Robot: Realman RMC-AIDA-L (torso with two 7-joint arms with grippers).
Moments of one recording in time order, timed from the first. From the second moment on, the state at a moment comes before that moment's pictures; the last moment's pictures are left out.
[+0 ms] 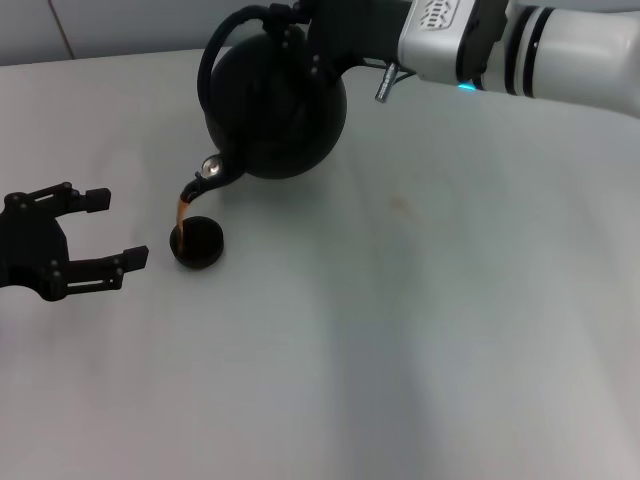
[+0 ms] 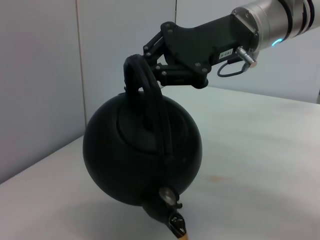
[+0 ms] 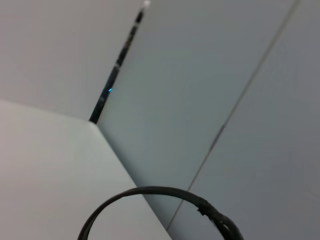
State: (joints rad) left arm -0.38 -2.03 0.84 0.88 1.93 1.55 -1.32; right arm 0.69 2.08 -1.35 -0.72 -1.39 -0.79 0.92
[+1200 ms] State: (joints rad) left arm -0.38 -2.03 0.84 0.89 1.93 1.55 -1.32; right arm 0.57 2.08 -1.22 -0.60 -1.08 -0.82 1.01
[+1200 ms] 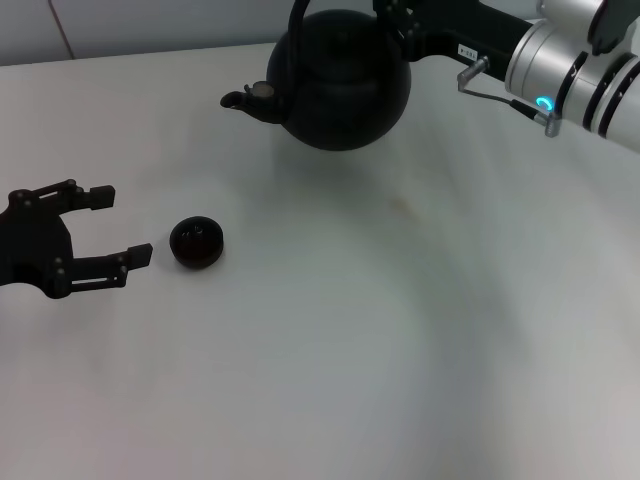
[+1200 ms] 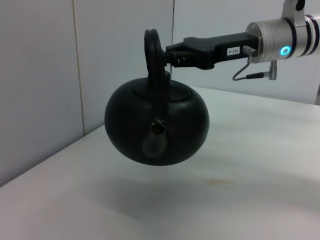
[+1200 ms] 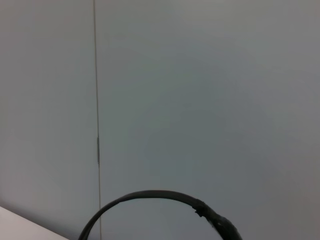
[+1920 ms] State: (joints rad) left arm -0.38 -2.04 0.84 0.89 1.93 1.55 -1.33; right arm 0.52 2.08 -1.23 -0.55 -1.09 -0.80 1.09
